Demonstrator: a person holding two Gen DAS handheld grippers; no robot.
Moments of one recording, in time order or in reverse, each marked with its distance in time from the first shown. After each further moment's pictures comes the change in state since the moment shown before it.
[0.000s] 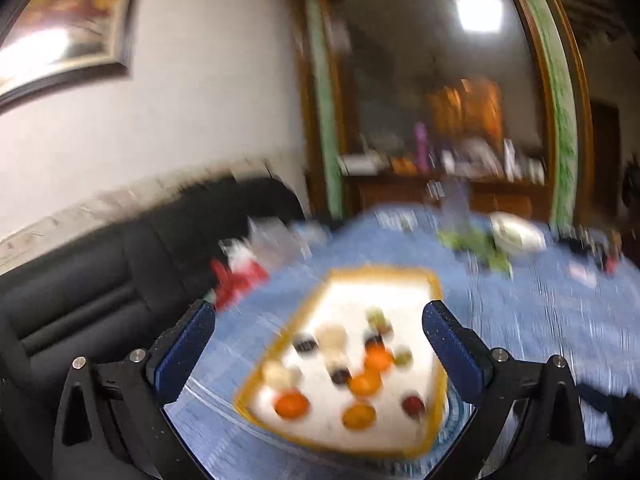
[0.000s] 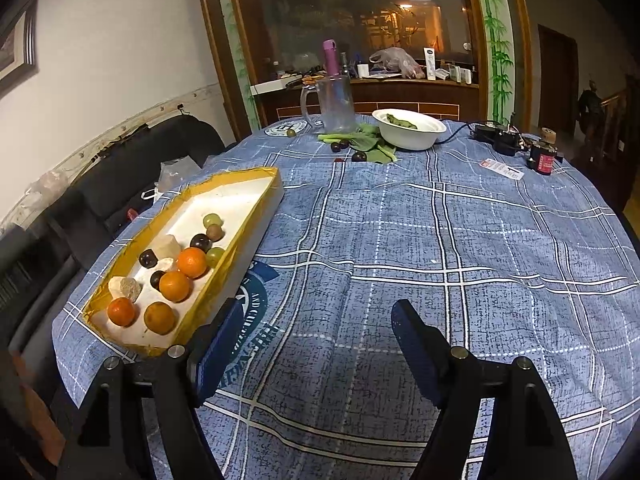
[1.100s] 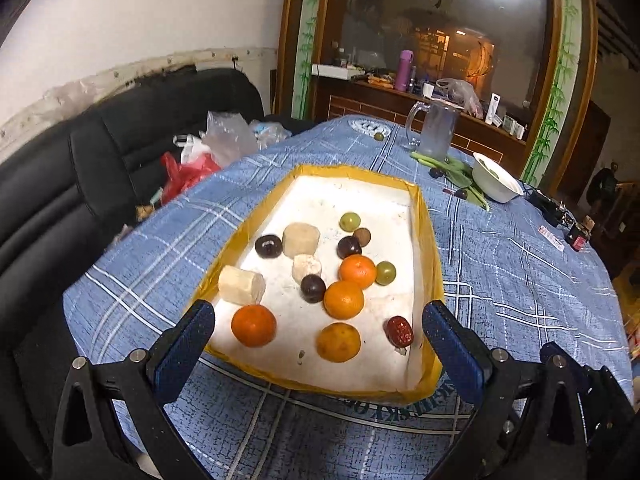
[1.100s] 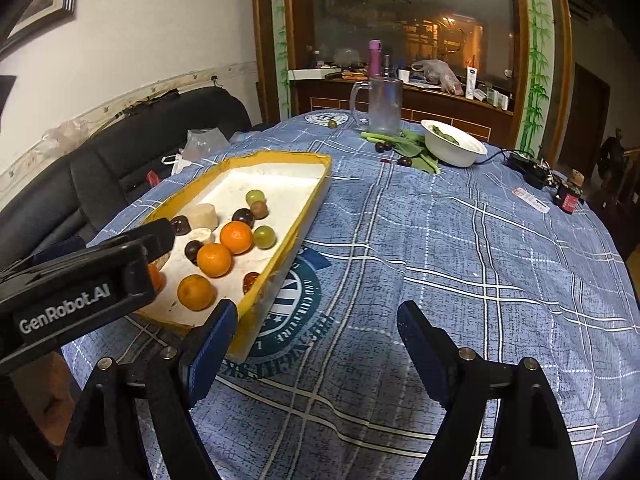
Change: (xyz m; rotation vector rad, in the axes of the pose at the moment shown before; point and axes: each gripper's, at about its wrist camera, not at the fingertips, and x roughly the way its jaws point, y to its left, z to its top) left arm 0.066 0.024 -0.049 -0.126 0.442 -0.218; right arm 0.002 0.059 -0.008 -0.176 0.029 0.006
